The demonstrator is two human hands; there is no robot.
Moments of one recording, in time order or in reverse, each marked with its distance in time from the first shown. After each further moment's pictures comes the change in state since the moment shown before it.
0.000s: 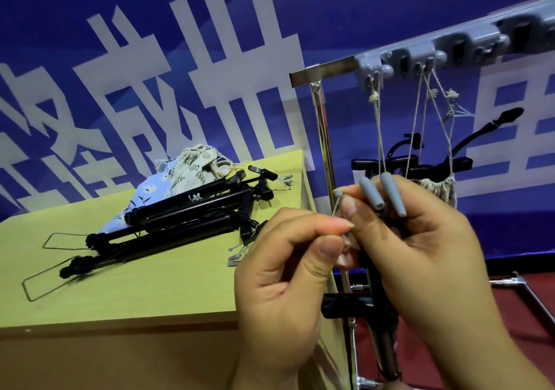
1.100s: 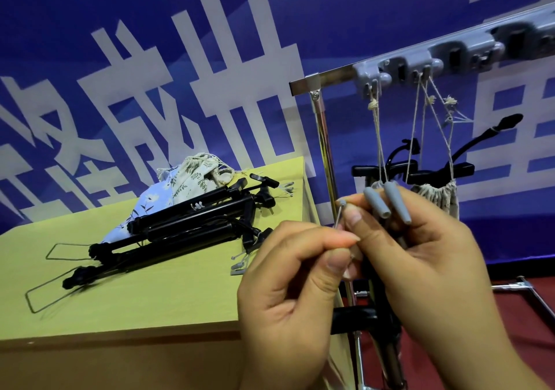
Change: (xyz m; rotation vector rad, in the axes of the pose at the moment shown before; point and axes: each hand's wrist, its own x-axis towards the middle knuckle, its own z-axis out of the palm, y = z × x) left_hand -0.001 0.003 0.002 0.169 0.010 0.126; right_hand -0.001 -0.005 0.002 0.042 0.027 0.050
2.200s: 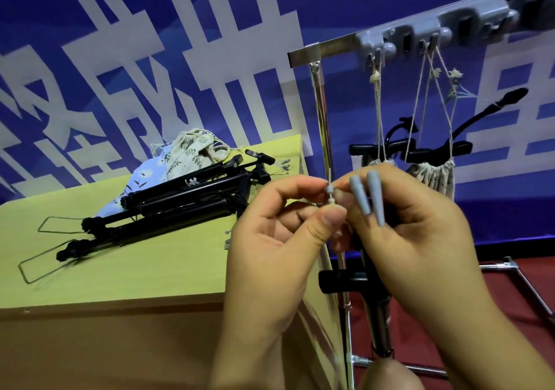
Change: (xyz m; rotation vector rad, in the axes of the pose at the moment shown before) left_hand 0.009 -0.002 -0.005 -0.286 -0.029 -0.511; right_hand 0.001 0.015 -0.010 -0.244 -0.152 -0.192
